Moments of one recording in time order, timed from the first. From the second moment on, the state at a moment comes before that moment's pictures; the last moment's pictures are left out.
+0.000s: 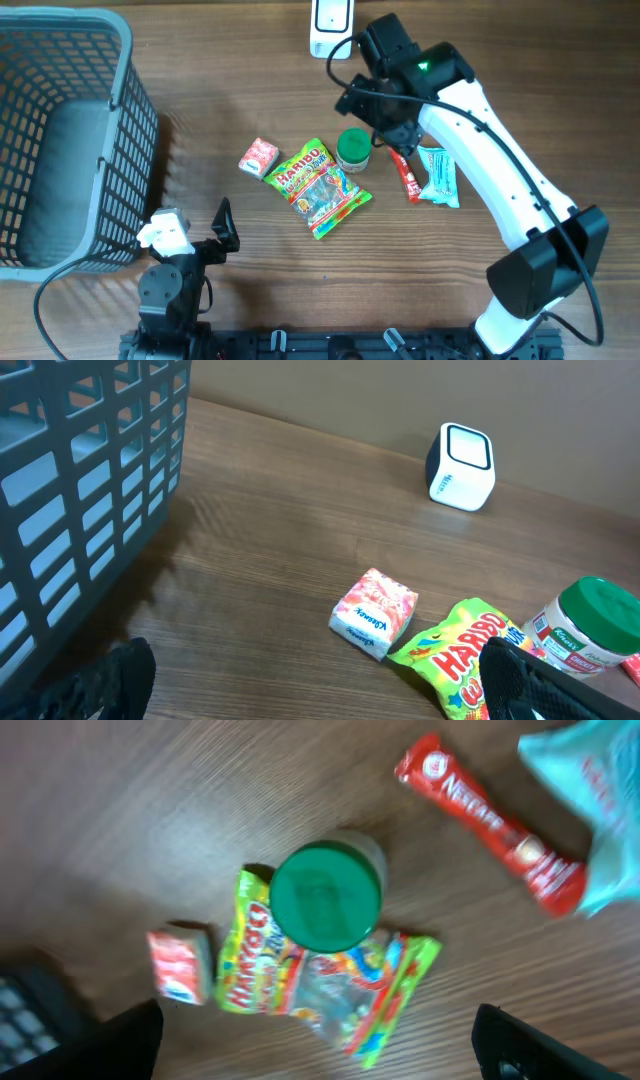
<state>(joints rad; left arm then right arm) -0.11 0.02 0.12 -0.37 -0.10 -0.30 0.49 1.86 1.80 -1.23 -0.05 1.08</state>
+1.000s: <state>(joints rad) -0.11 0.02 0.12 -0.37 -0.10 -0.30 0.48 2.20 1.88 -1.38 0.01 0.18</state>
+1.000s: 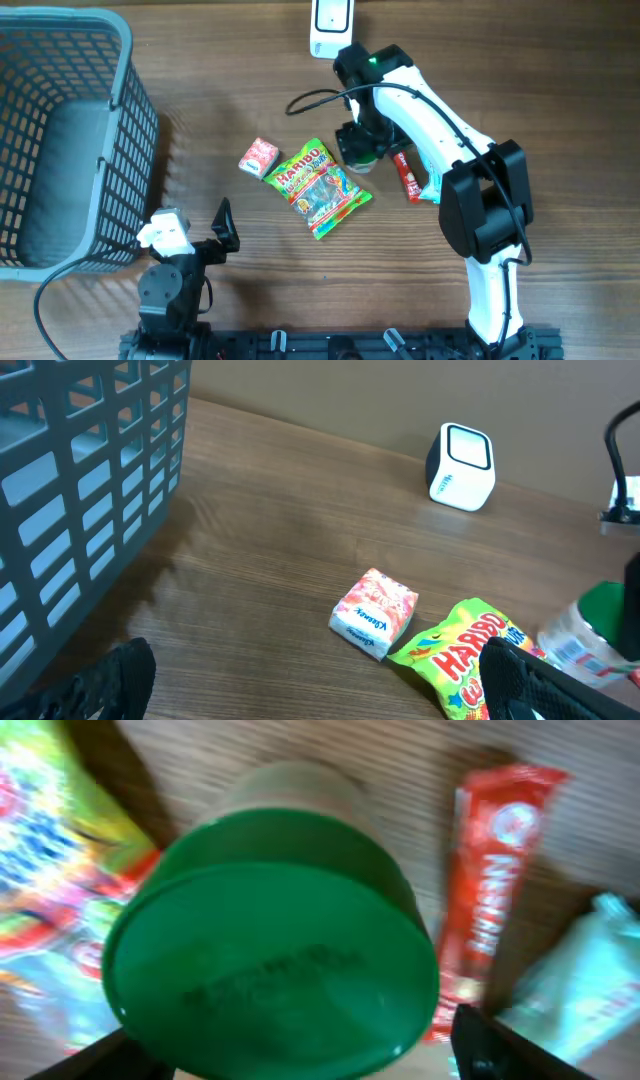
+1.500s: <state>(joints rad) -0.11 0.02 0.12 -0.37 -0.10 -0.30 0.49 2.19 2.17 -1.57 -0.02 1.11</state>
